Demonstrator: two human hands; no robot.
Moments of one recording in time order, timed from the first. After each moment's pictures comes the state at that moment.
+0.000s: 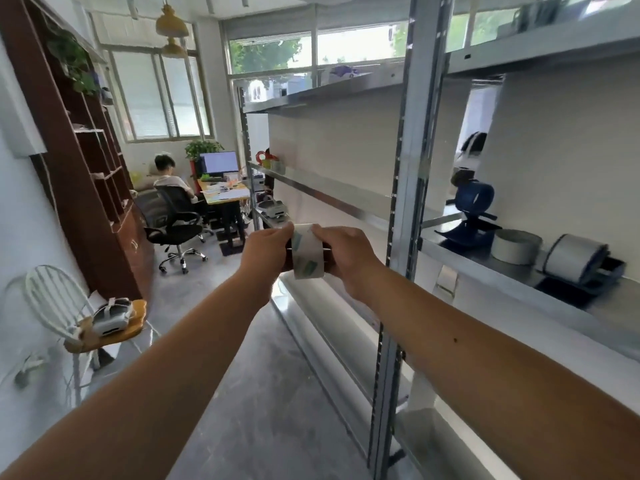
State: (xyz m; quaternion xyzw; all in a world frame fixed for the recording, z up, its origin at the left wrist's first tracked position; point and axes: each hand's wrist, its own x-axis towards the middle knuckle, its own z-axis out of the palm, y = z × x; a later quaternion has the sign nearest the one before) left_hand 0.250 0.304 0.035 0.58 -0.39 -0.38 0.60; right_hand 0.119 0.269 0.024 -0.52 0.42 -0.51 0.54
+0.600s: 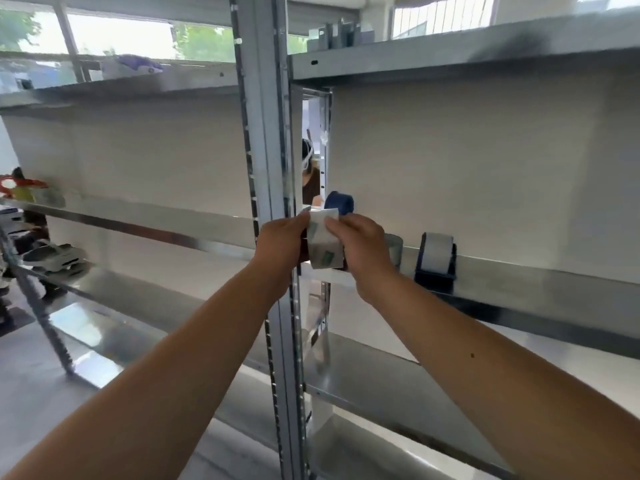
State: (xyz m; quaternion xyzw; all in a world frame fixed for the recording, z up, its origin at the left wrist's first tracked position) left_hand 0.088 0.146 0.059 0.38 -0.55 -0.58 0.45; right_hand -0.022 0.202 0.041 -0.39 0.58 -0.68 0.23
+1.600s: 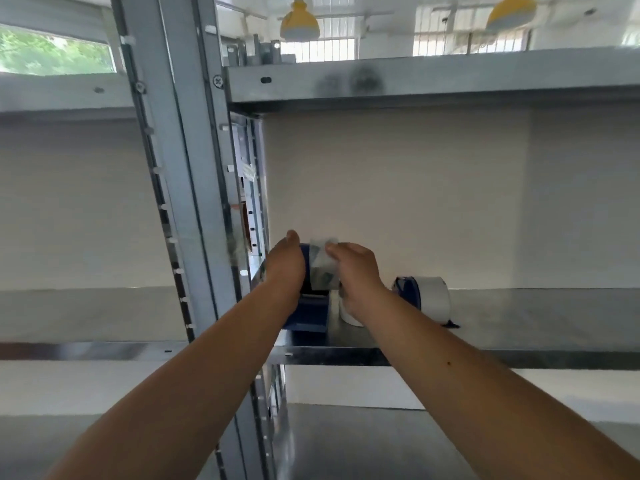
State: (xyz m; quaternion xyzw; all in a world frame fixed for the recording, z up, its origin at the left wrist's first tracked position) left_hand -0.044 0.001 0.069 0.32 -0.64 -0.62 0.32; right_hand -0.120 0.071 0.039 -0.17 0.60 -0.76 0.18
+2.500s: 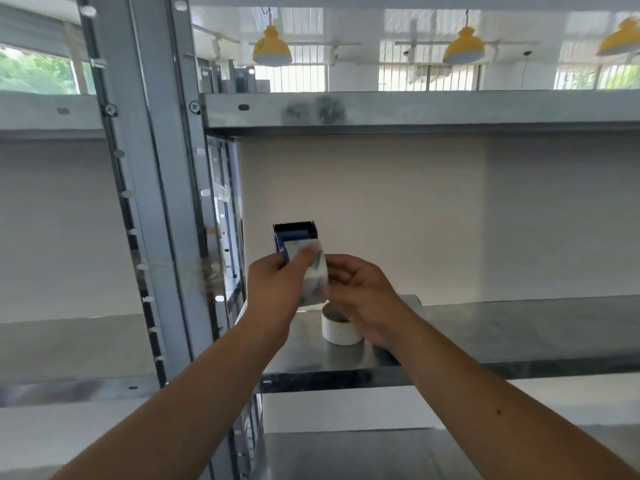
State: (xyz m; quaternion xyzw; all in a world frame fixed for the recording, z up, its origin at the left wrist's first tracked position) left_hand -0.018 0.041 0.078 0.17 -0.63 -0.64 0.40; right_hand -0.115 0.149 0.051 -0.41 0.53 -0.72 0.19
